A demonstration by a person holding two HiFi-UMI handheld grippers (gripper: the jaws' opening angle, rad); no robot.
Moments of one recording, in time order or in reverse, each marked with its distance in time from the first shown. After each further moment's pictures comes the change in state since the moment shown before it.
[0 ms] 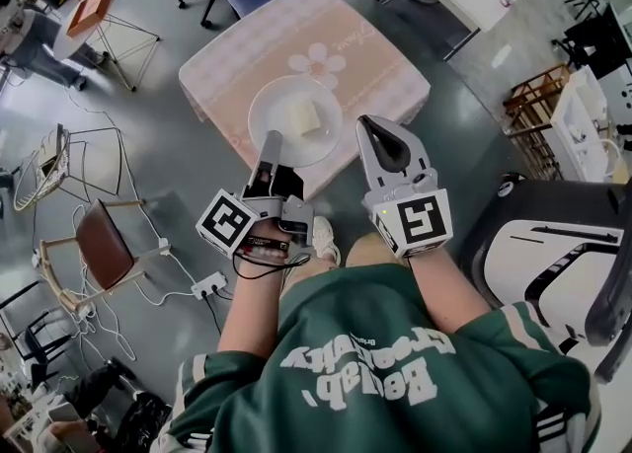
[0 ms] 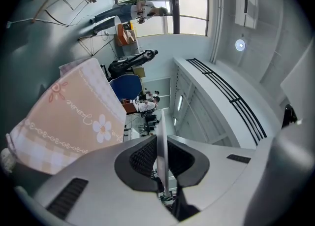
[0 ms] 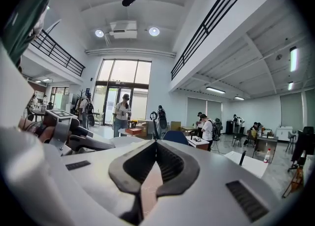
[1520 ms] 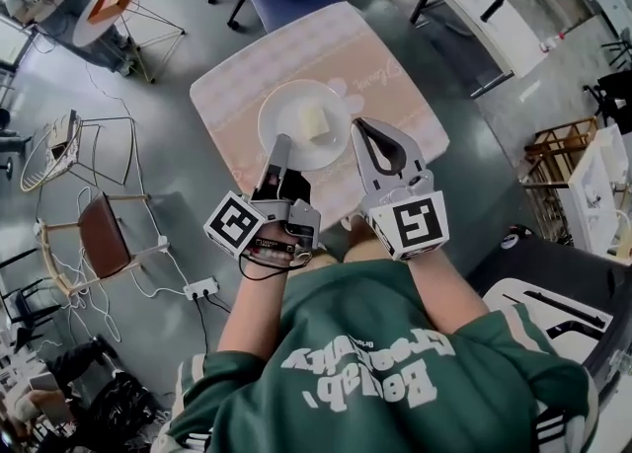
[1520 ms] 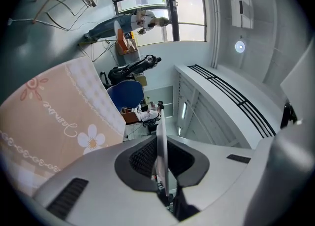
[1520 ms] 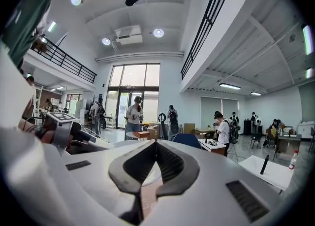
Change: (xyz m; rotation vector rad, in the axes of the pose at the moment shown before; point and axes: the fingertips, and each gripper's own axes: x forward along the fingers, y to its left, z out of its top) left arm 0.119 0.019 0.026 0.025 -0.116 0.025; right arm 0.122 -0.069 -0.007 0.003 -0.046 0.184
